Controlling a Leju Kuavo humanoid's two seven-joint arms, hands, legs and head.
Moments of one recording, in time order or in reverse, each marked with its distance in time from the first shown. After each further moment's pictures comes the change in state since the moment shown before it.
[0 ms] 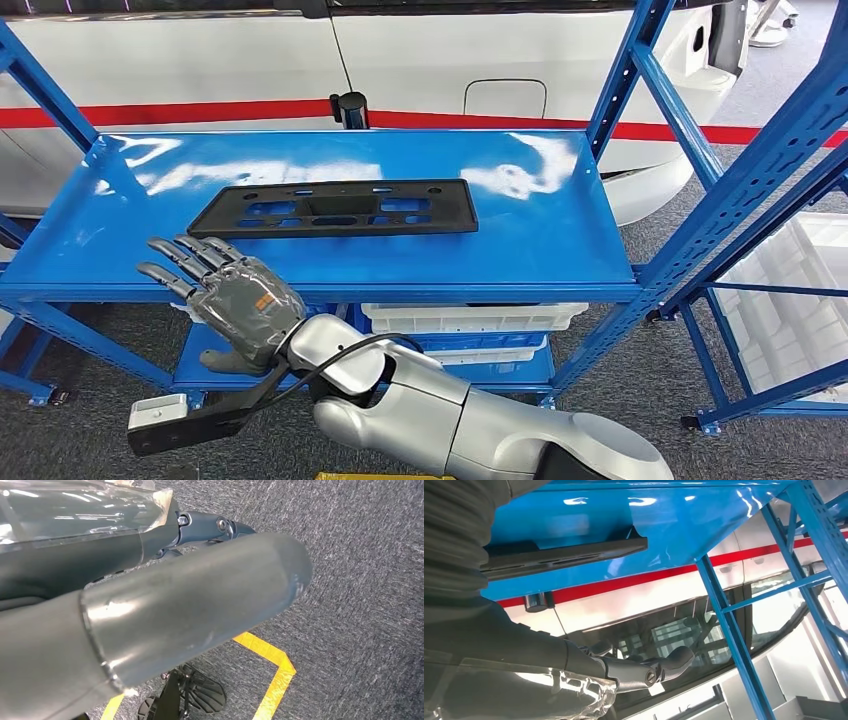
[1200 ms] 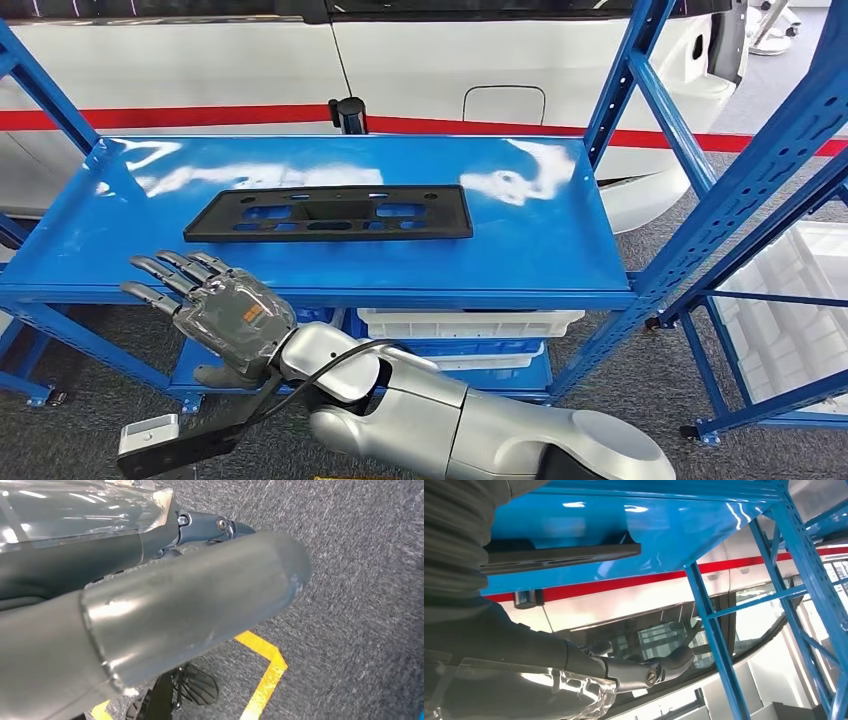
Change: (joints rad) left arm -0.005 -0.005 0.017 0.002 0.015 0.008 -0.021; right arm -0.022 -0.001 0.056 -0.024 -0.032 0.029 -0.003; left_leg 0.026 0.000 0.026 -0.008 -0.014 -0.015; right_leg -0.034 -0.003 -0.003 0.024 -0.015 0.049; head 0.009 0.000
